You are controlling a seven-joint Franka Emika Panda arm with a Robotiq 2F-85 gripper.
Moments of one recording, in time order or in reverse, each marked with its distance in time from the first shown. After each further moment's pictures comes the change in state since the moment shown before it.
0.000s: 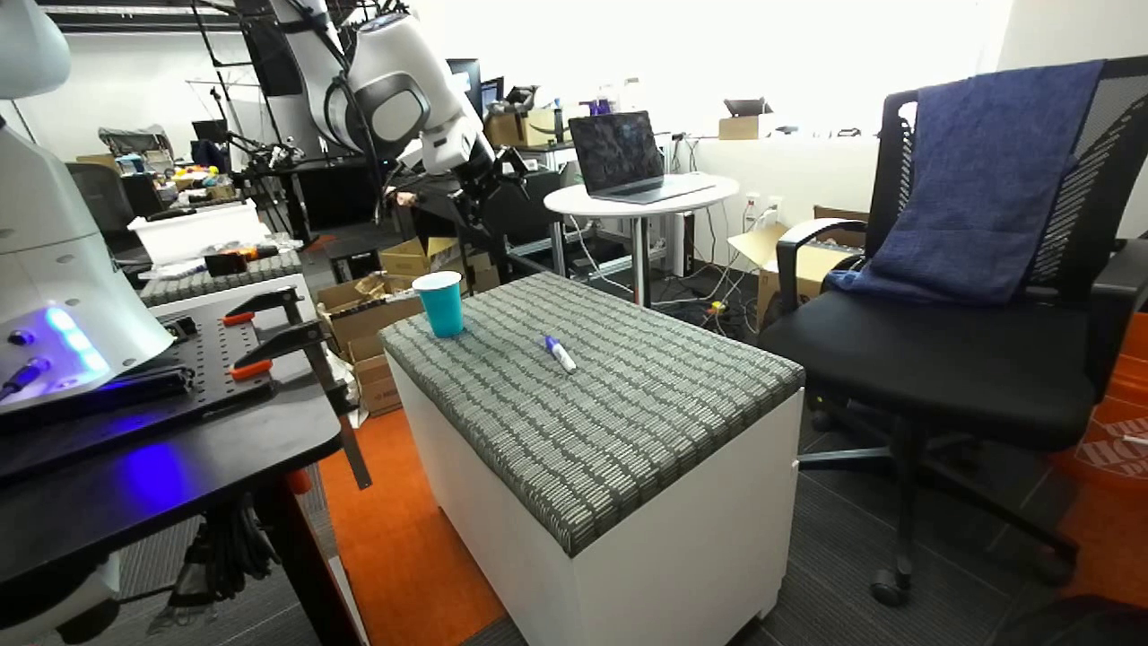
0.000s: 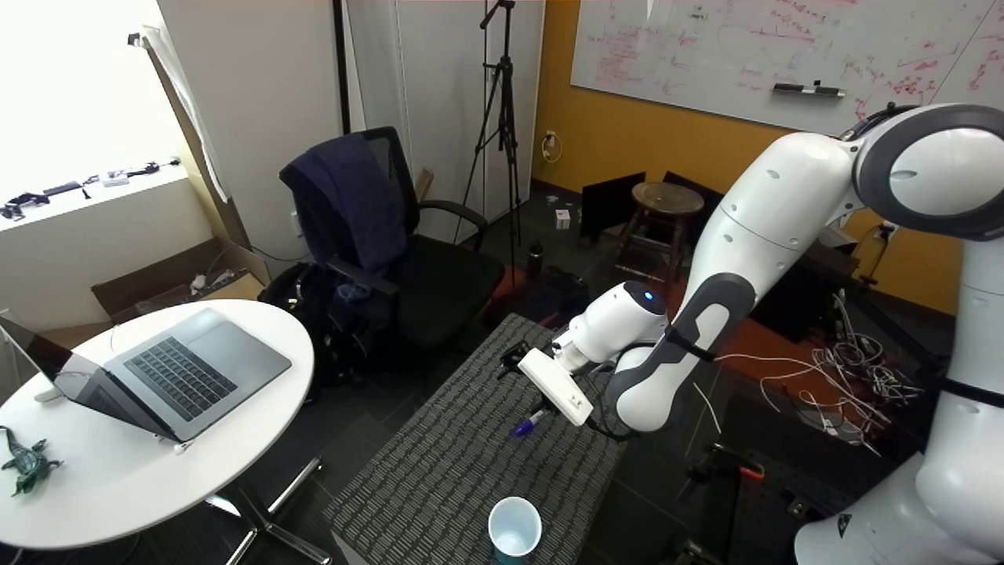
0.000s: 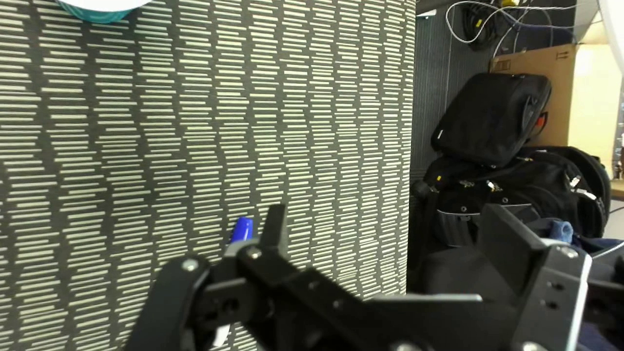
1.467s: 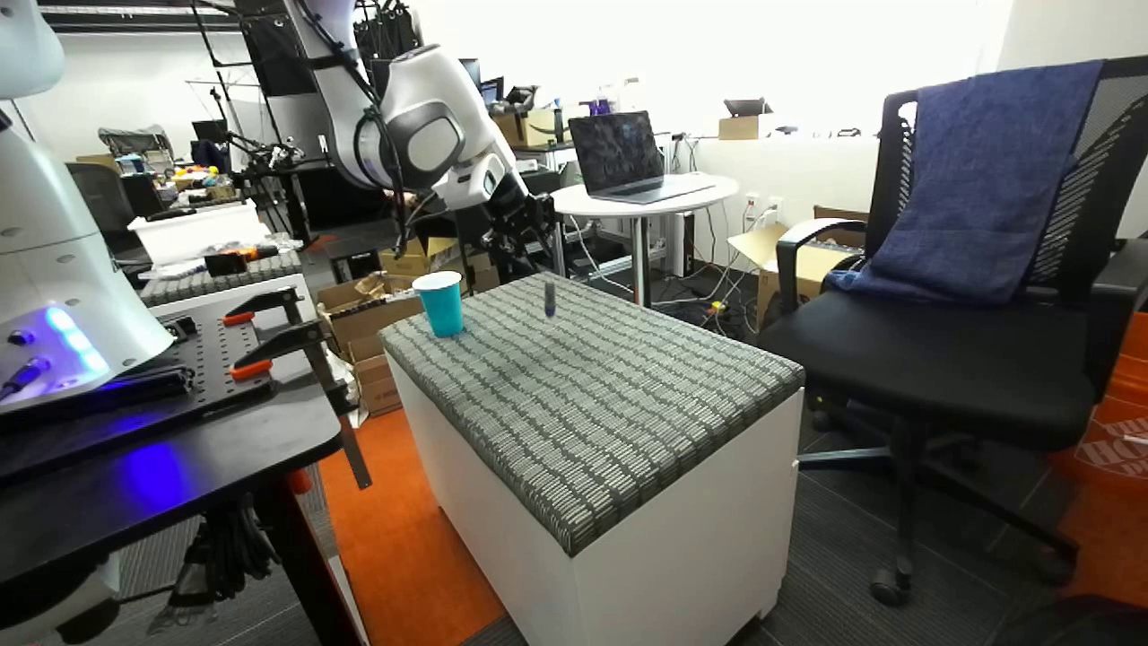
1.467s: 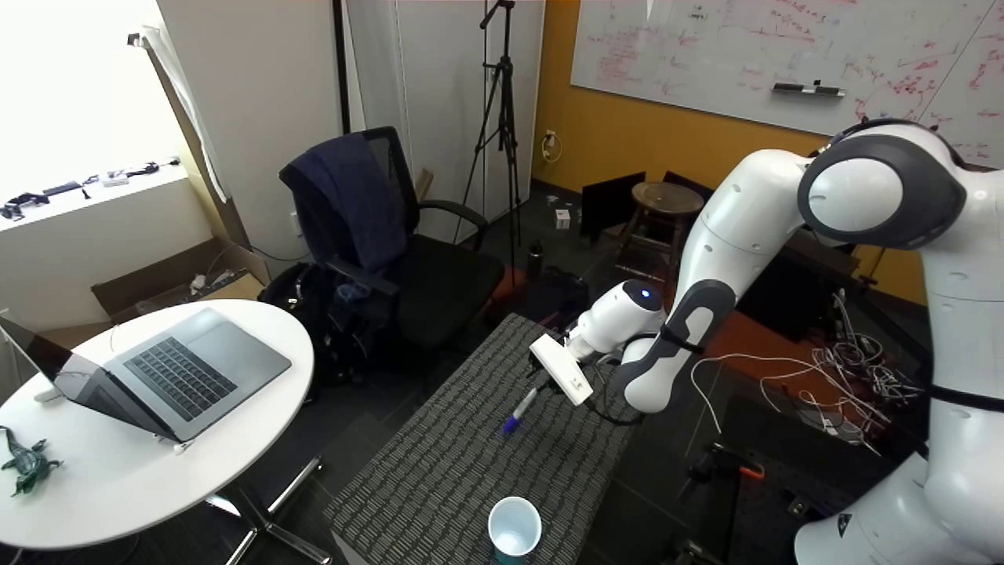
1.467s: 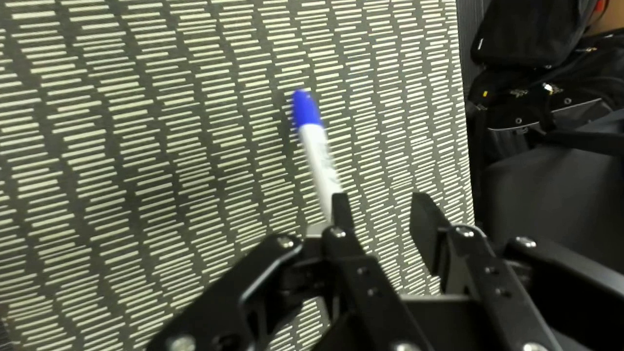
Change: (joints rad) arm 0.083 0.119 -0.280 0.110 -0.232 0.002 0.298
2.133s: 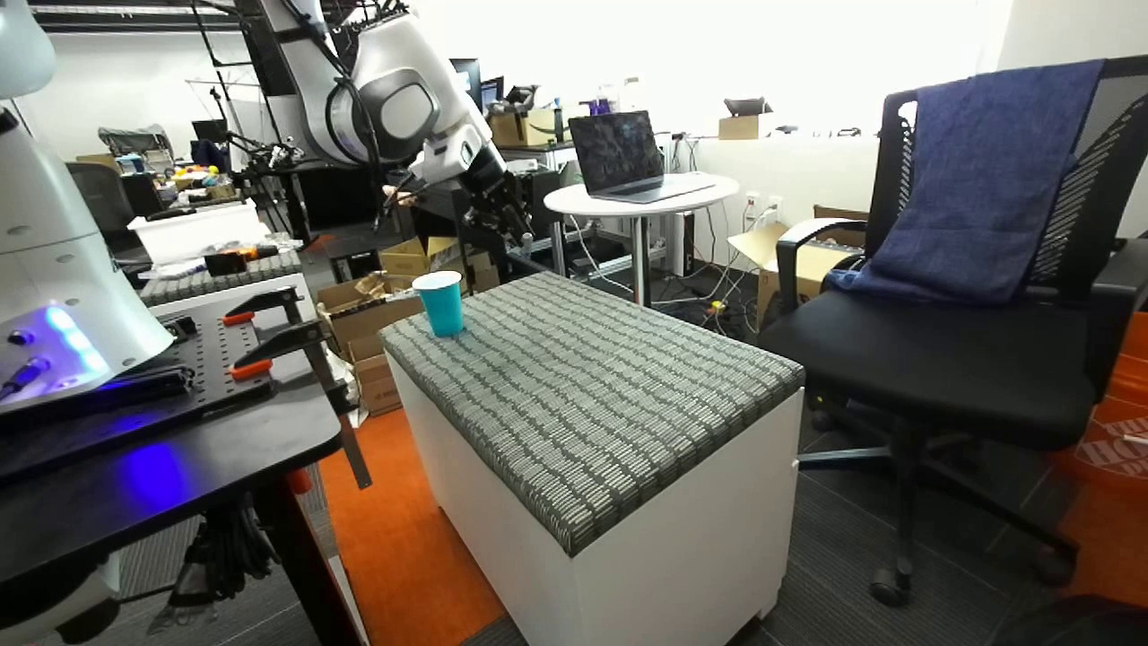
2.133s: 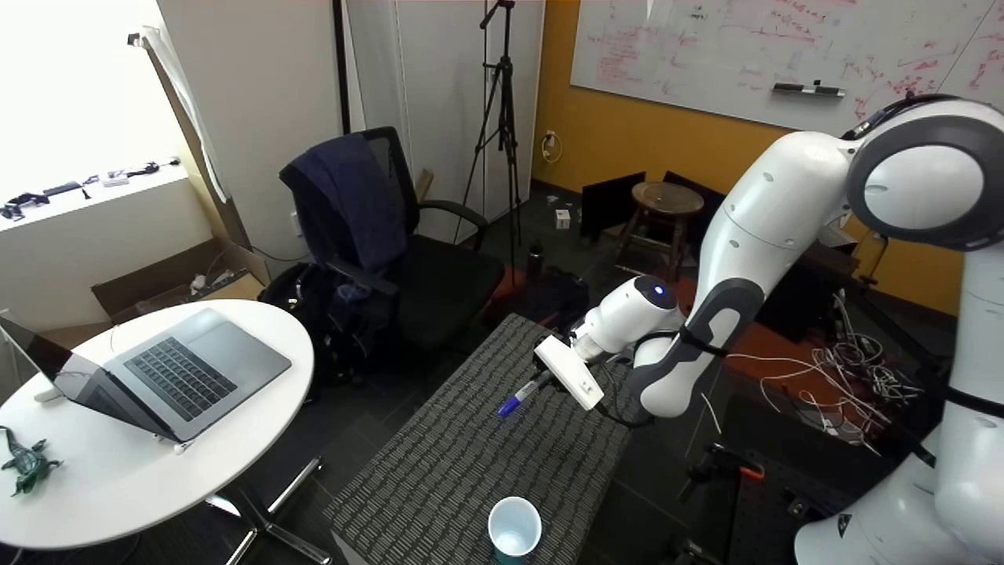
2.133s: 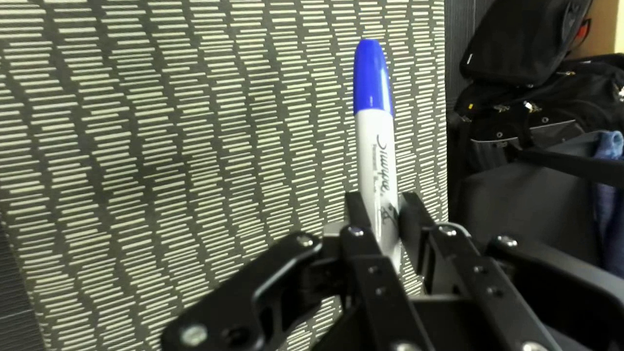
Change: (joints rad) arm 0.090 -0.141 -0.047 -0.107 0.003 0.000 0.000
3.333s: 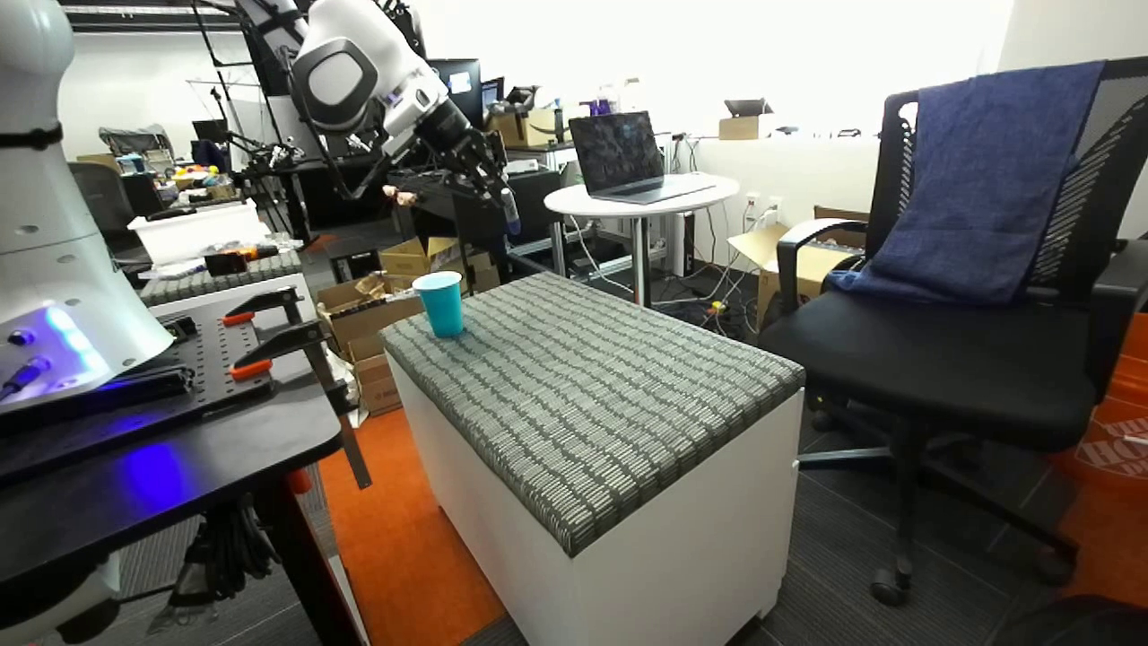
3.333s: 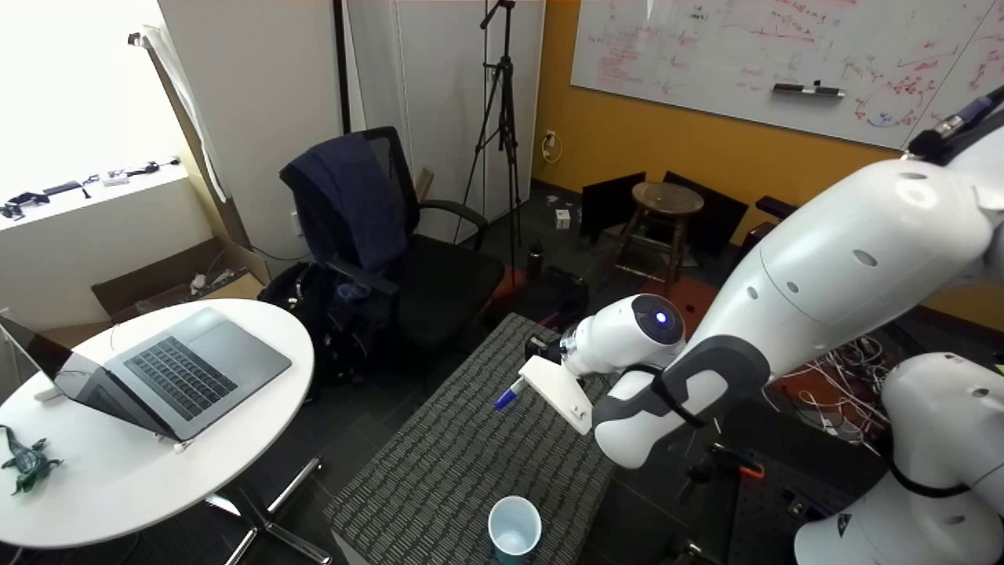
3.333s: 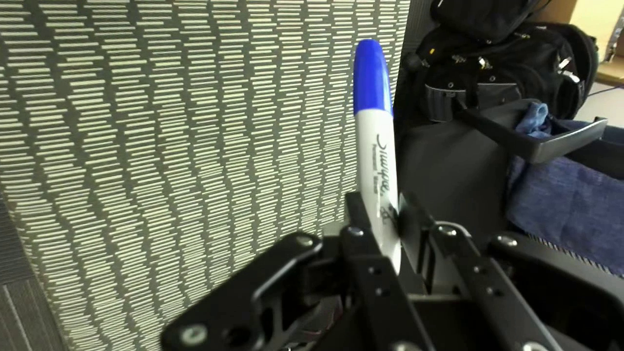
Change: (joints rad) arm 1.182 -0.119 -0.791 -0.110 0.856 -0.046 -0.483
